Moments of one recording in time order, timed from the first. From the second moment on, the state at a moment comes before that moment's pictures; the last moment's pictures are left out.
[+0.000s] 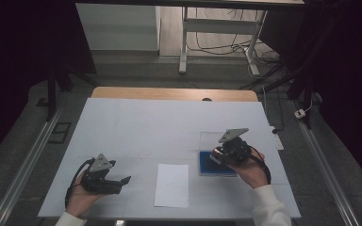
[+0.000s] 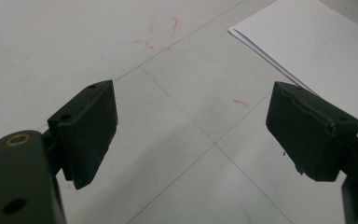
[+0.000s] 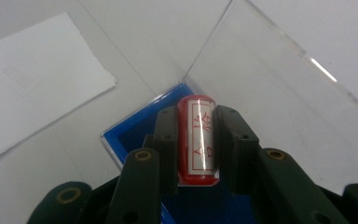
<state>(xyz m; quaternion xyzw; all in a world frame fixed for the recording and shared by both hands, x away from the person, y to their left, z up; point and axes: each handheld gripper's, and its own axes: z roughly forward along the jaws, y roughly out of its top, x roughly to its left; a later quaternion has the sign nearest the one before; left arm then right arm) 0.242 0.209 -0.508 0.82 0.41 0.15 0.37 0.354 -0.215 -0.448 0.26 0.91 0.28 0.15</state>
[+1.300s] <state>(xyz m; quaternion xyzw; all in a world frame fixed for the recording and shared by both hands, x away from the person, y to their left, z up) 0.242 0.208 -0.509 0.82 0.41 0.15 0.37 0.360 -0.212 -0.465 0.27 0.92 0.25 0.14</state>
